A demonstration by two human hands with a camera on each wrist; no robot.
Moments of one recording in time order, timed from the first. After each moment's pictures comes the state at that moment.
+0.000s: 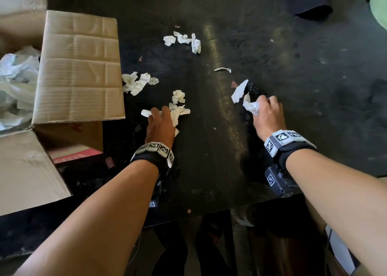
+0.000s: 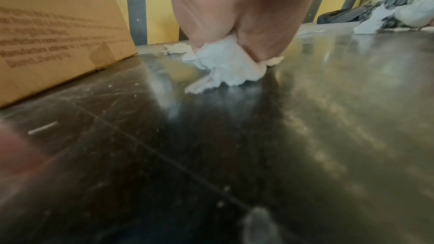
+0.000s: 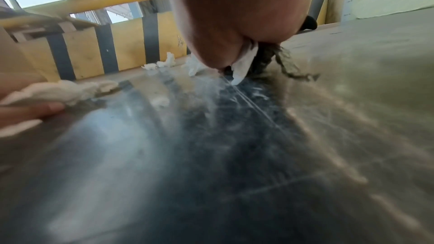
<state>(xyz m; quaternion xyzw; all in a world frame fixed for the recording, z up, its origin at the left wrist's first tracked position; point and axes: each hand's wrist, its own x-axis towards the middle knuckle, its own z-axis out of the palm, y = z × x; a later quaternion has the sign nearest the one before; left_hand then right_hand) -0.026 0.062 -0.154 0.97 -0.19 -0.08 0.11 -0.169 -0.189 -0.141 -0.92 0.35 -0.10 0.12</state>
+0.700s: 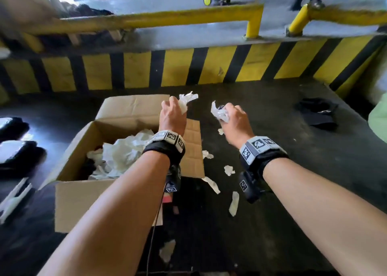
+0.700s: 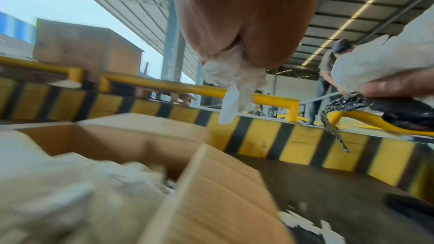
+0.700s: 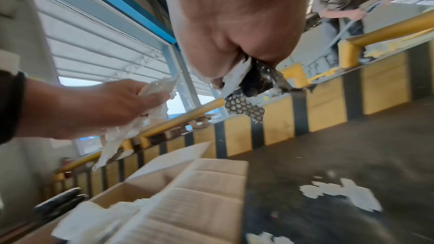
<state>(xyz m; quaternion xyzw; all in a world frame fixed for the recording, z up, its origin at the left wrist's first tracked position) 0.068 0.157 0.159 0.92 -0.15 0.12 0.34 -0.014 -0.009 0.139 -0.92 0.14 -0.24 0.28</state>
